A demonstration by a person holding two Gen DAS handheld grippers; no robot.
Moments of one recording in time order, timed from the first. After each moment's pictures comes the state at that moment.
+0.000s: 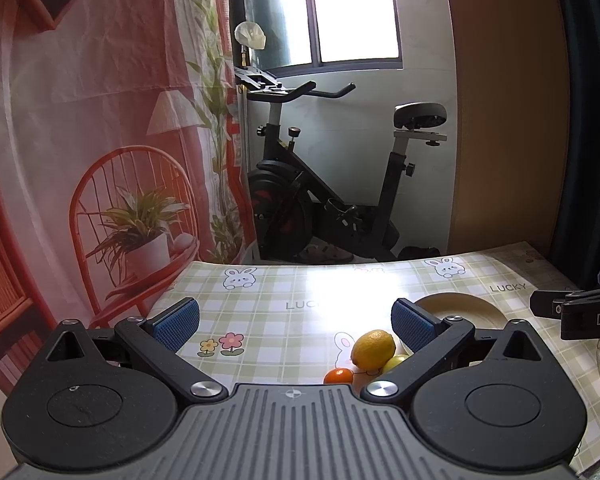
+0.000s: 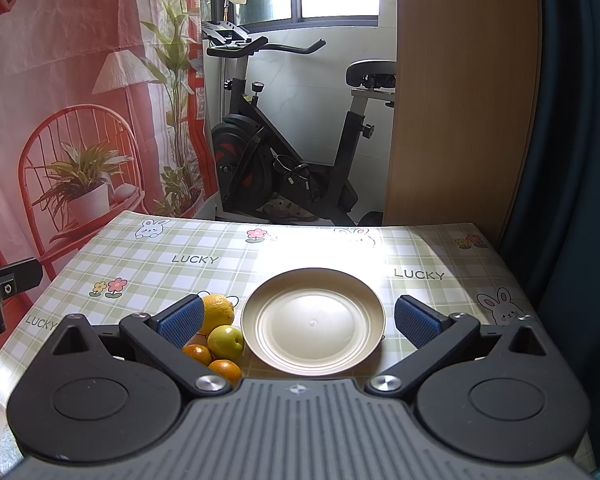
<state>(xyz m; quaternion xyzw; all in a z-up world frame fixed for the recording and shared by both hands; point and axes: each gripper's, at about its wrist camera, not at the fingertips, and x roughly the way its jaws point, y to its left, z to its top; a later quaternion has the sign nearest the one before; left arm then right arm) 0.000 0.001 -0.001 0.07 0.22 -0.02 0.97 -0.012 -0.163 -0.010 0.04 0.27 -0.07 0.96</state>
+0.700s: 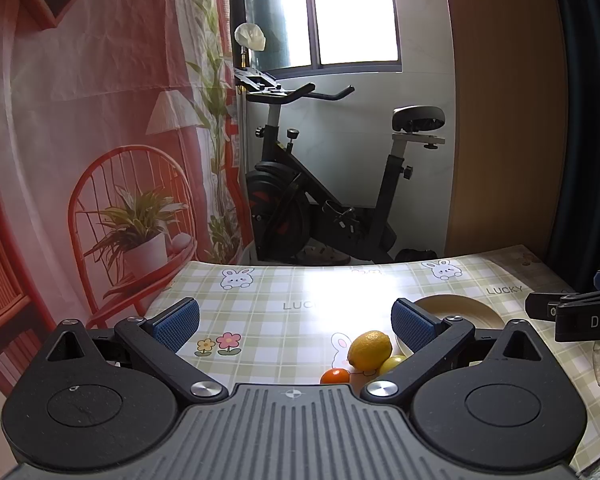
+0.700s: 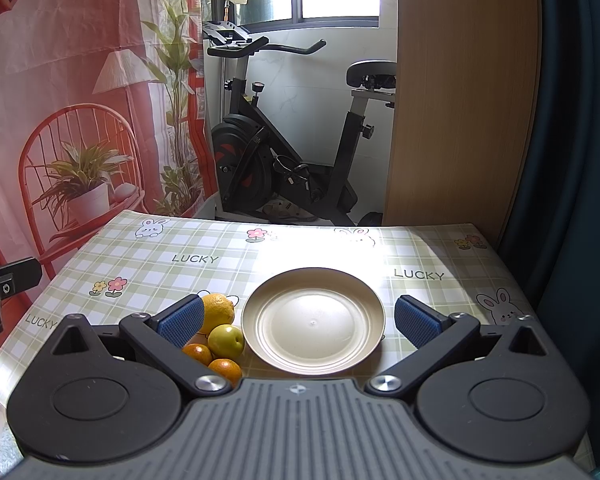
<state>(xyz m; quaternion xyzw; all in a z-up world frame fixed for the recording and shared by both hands) -0.001 0.004 -0.002 0.07 0.22 -0.03 0.97 -0.013 -0.163 -0.009 0.04 0.27 -0.07 0.96</state>
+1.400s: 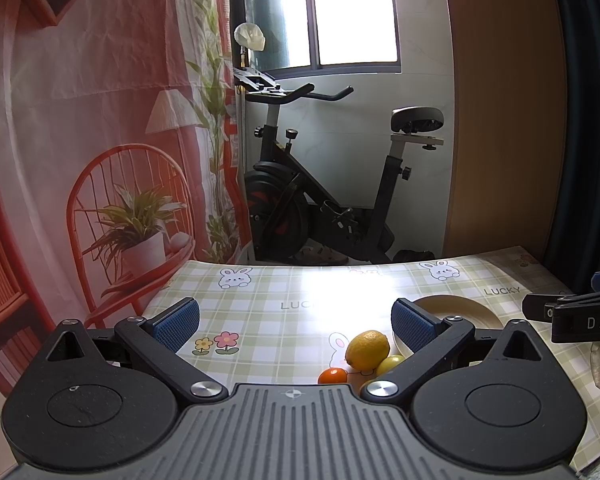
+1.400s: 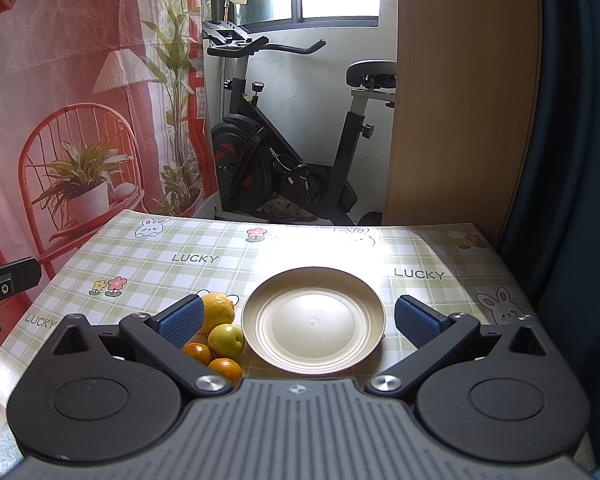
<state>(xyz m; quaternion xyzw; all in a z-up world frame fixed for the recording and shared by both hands) -0.001 0.004 -0.003 0.07 0.22 -0.03 0.97 -0.013 -0.162 -0.010 0.04 0.26 -0.07 0.96</state>
